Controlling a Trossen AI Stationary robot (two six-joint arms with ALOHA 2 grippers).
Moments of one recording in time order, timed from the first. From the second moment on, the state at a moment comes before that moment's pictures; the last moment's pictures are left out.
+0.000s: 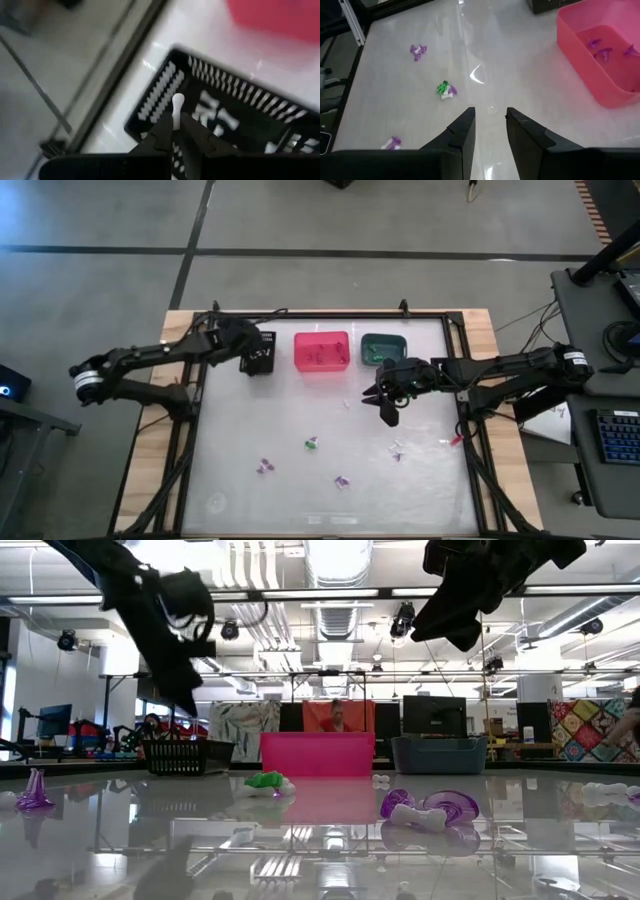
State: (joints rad) left arm 0.52 1.17 0.70 -0.46 -0.41 0.18; right arm 0.01 1.16 0.77 -0.22 -0.05 0.29
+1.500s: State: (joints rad) left arm 0.34 1.17 0.70 -0.35 -0.31 -0.07; right arm 0.17 1.17 0.77 -0.33 -0.06 1.01
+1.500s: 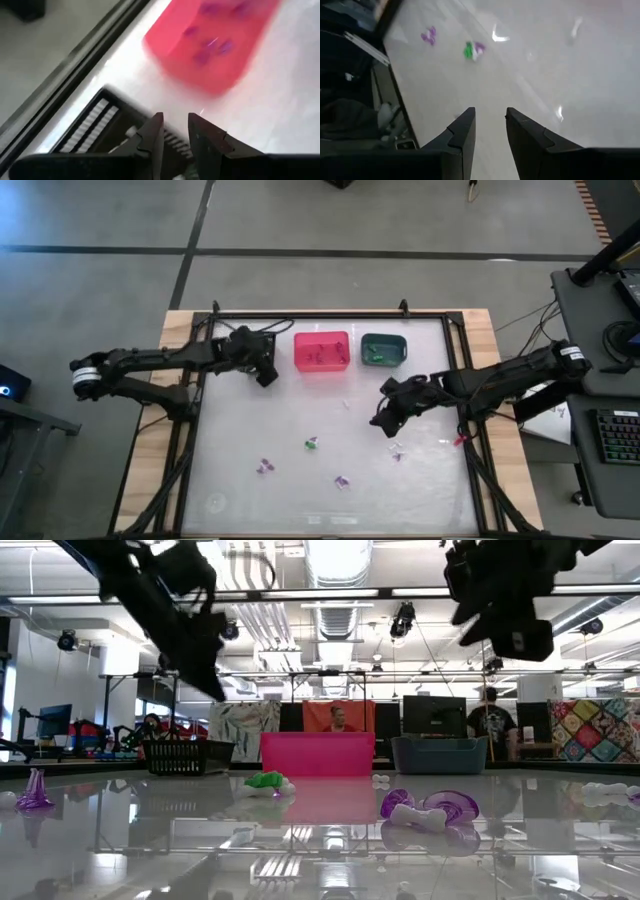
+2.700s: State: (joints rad) left arm -0.16 1.07 0.70 -0.19 -0.44 -0.26; right arm 0.43 1.72 1.15 -1.00 0.00 0.27
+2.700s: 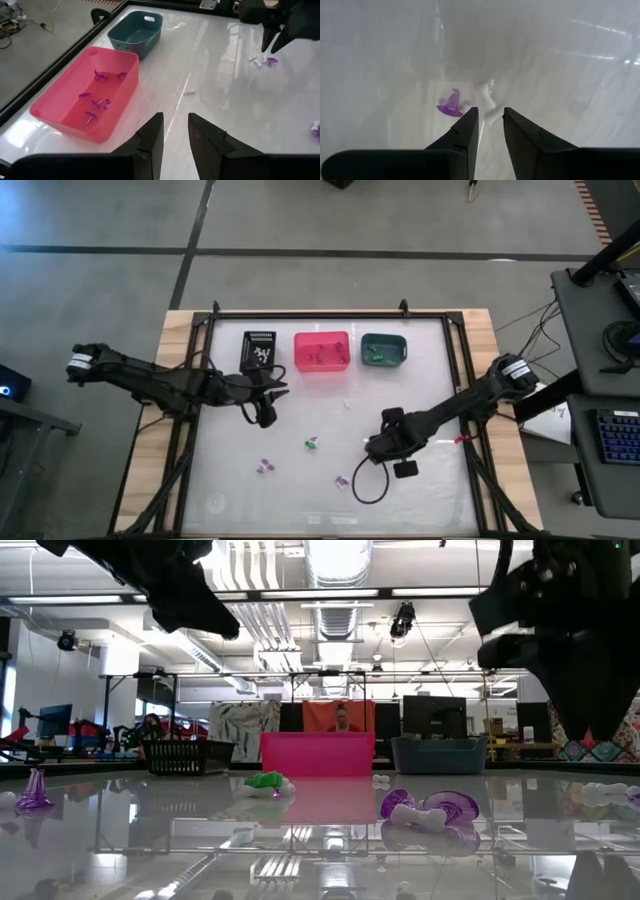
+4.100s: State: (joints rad) left arm -0.16 1.07 0.70 -0.19 -0.44 -0.23; right arm 0.44 1.79 1.04 -0.80 0.07 0.21
